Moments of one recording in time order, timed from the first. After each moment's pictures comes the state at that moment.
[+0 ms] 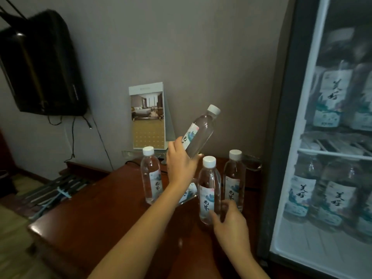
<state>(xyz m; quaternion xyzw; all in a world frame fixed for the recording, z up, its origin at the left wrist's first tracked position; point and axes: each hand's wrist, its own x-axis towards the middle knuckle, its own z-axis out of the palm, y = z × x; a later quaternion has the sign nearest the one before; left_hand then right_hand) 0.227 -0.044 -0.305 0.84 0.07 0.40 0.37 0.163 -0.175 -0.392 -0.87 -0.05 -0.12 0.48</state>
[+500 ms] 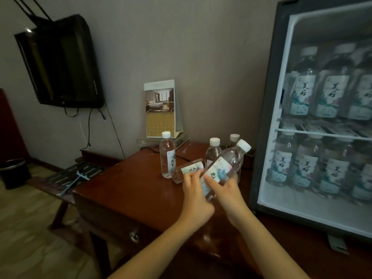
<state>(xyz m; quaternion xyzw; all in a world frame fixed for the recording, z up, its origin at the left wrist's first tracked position) 0.054 -0.074 -0.374 0.86 -0.04 0.28 0.43 0.068 -0.168 -0.343 -0.65 -0.14 -0.01 0.75</state>
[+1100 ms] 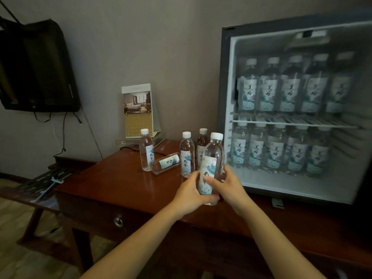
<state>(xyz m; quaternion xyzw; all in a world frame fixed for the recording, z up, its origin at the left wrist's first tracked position) 0.005 -0.115 -0.367 0.83 -0.12 0.06 0.55 0.008 -0.255 -0.347 -0.73 -0.16 -0.04 0.67</state>
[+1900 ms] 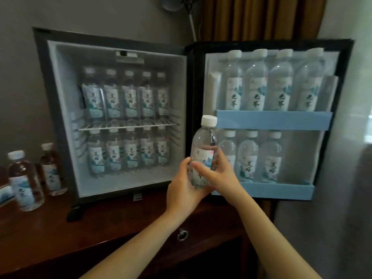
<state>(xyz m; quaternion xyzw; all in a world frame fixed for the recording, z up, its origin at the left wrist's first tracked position) -0.106 -0.402 -0.339 0.74 -0.38 0.13 0.54 -0.165 -0.505 -0.303 -0.76 0.00 -0.33 0.57</state>
